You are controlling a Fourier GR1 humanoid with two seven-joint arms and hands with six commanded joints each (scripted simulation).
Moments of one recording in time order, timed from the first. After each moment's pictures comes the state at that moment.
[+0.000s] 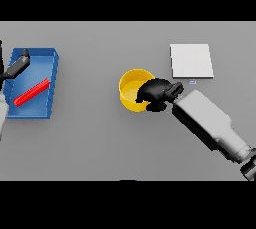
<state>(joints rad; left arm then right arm) -0.40 0.52 -0.03 -1.22 -0.39 0.07 0.45 -0.72 -0.33 0.70 -1.11 0.82 0.58 -0.16</state>
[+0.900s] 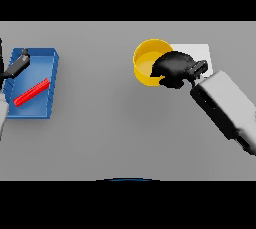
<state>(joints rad) -0.40 0.53 -0.03 -1.24 -0.39 0.07 0.47 -0.77 -0.46 0.54 -1.25 0.76 0.61 -0.08</state>
